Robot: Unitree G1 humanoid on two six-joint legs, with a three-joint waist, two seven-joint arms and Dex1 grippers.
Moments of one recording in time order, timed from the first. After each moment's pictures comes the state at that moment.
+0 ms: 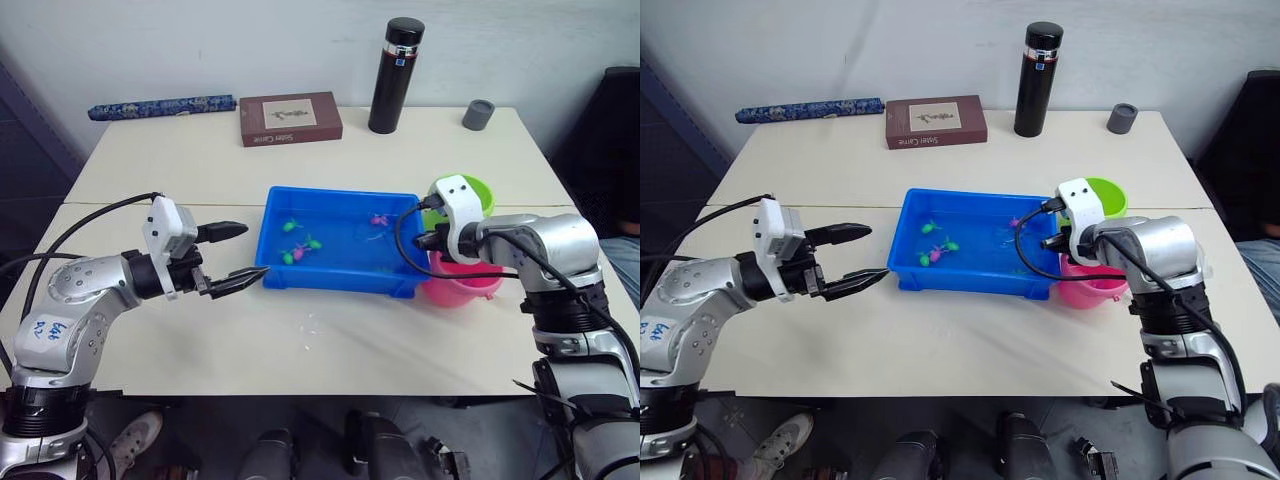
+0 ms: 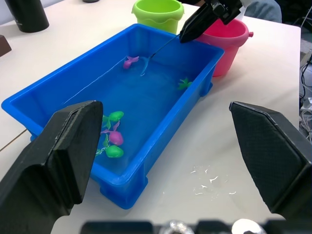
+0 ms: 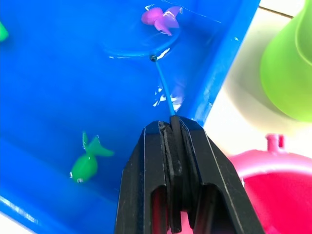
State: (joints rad) left arm -0.31 0.75 0.19 -0.27 -0.57 0.52 -0.89; right arm -0.84 -0.59 0.07 0.03 0.34 1.35 0.42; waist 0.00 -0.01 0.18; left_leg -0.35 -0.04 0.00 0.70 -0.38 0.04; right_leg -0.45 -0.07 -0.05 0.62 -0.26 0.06
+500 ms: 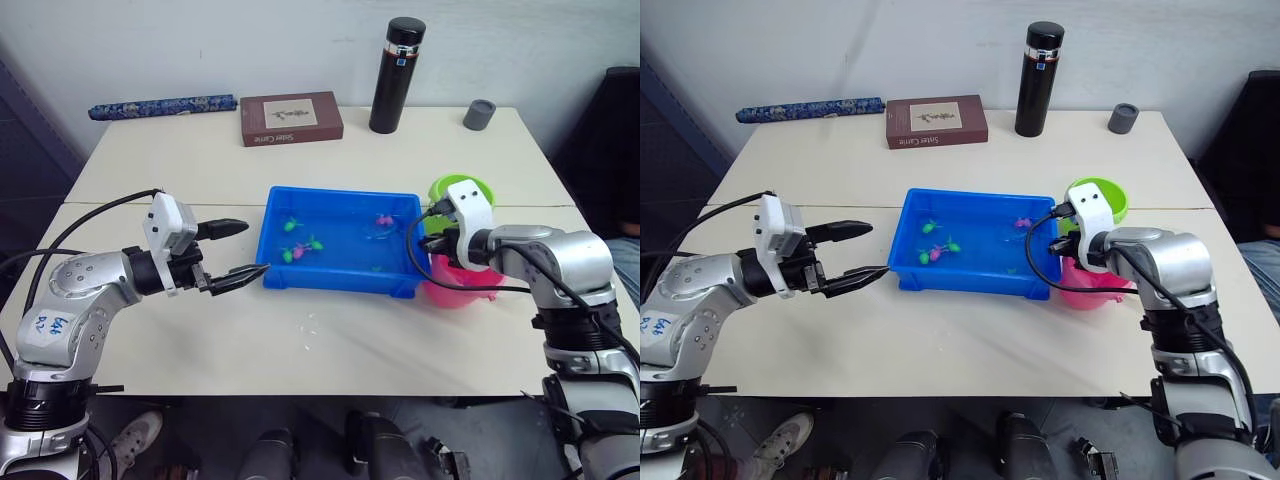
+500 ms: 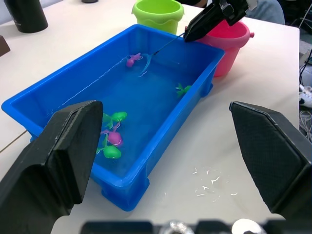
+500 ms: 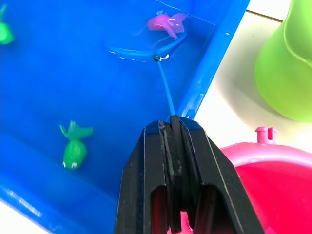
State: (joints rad) left arm -0.34 0.75 0.19 -0.25 -0.57 0.51 -0.90; right arm -0.73 -0.63 0.01 -0.05 0.36 1.25 0.47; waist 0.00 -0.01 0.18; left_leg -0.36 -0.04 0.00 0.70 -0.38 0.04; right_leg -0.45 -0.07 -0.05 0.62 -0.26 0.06
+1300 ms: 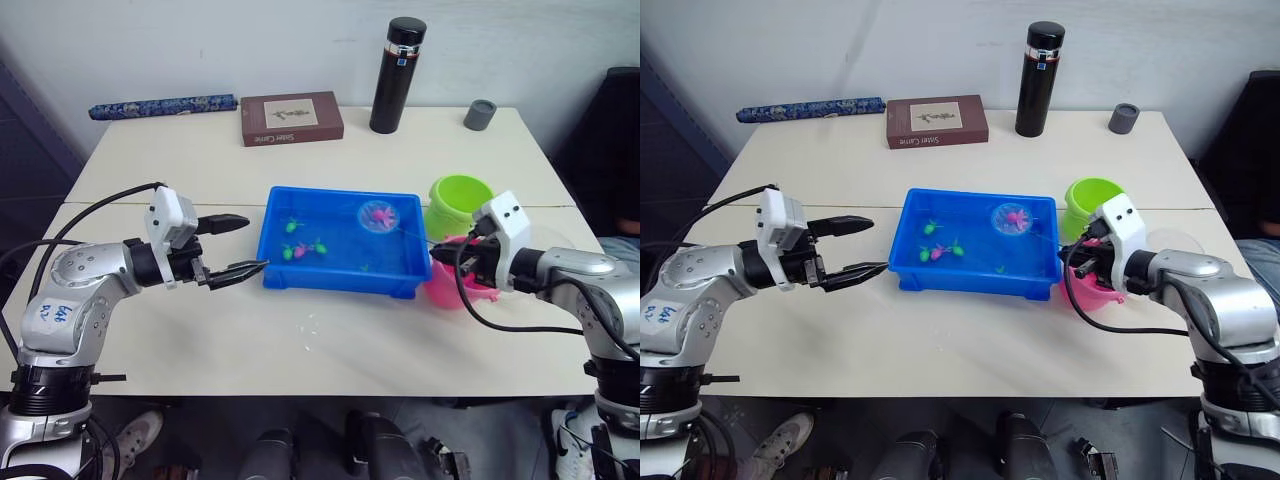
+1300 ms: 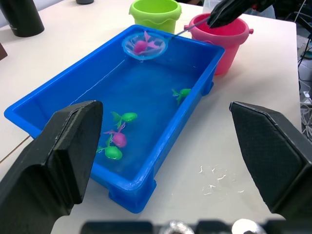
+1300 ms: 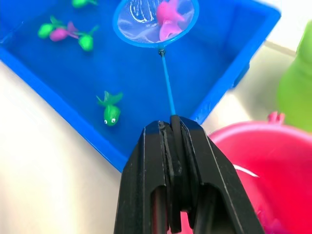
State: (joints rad) left arm -0.41 0.75 0.14 -0.16 -0.54 0.47 -0.97; right arm -0.44 -0.77 -0.16 -0.27 0.49 0.99 0.73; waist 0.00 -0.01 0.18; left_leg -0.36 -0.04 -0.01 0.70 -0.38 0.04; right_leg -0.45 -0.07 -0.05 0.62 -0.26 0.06
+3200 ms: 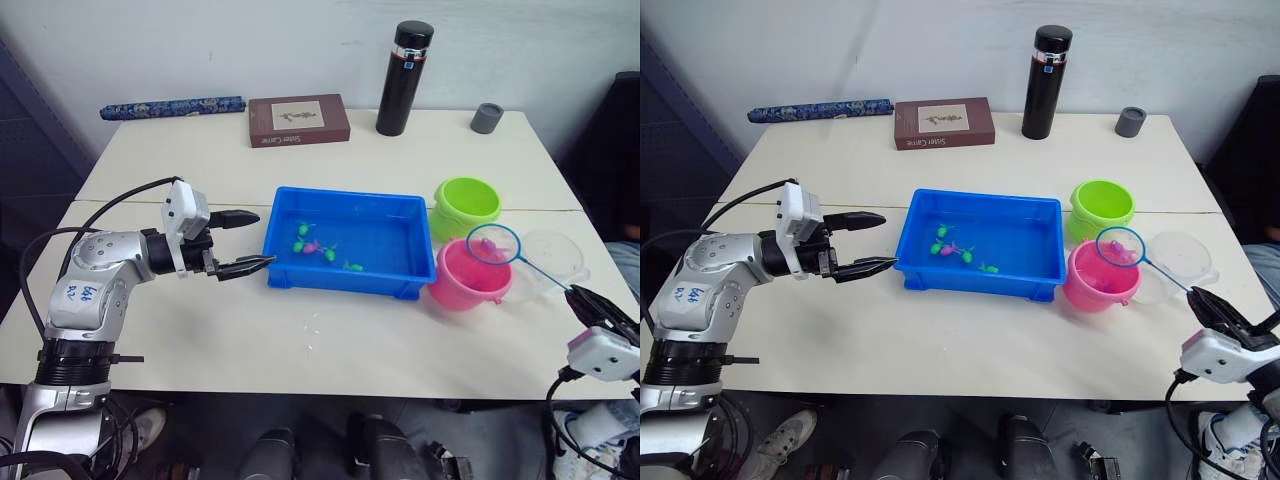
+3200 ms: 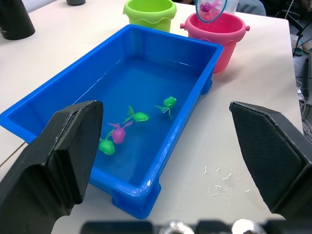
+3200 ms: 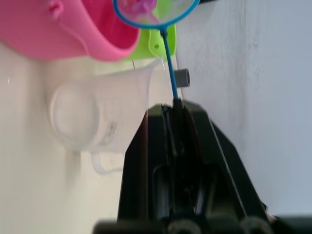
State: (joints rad) left arm -0.51 0.70 0.09 0.01 -0.47 0.39 -1.06; right arm 0.30 -0.82 -0.58 0.14 -0.50 -0.79 0.21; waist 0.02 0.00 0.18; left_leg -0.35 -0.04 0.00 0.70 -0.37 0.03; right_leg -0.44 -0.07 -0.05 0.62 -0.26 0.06
